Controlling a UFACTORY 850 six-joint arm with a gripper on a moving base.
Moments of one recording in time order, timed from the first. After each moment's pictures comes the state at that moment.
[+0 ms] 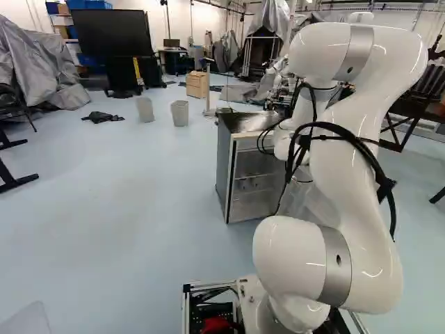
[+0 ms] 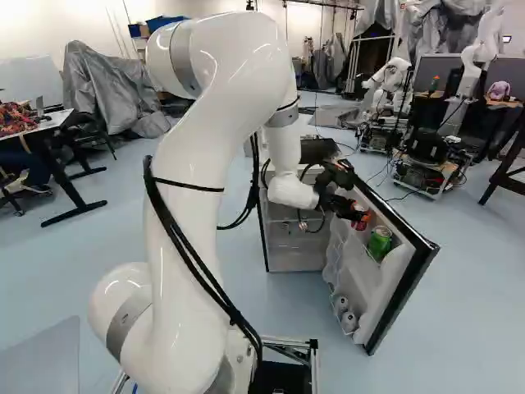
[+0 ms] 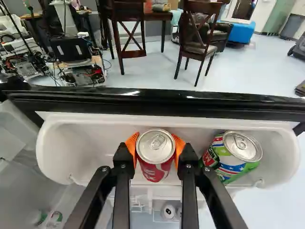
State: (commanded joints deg) arm -23.1 -33.8 -46.9 56.1 58.3 -13.8
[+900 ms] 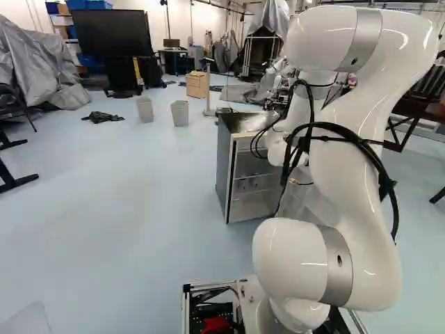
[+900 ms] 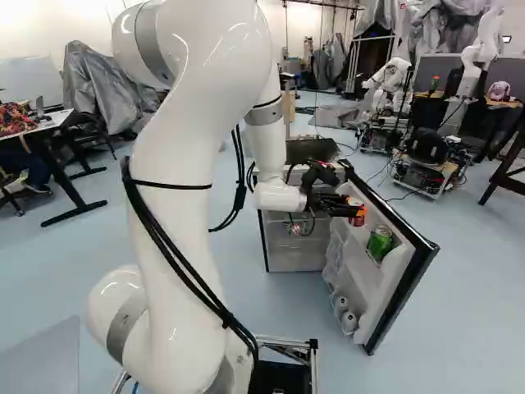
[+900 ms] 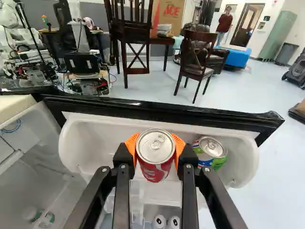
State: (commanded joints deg) arm -19.5 -28.5 -38.9 54.7 66.6 -13.8
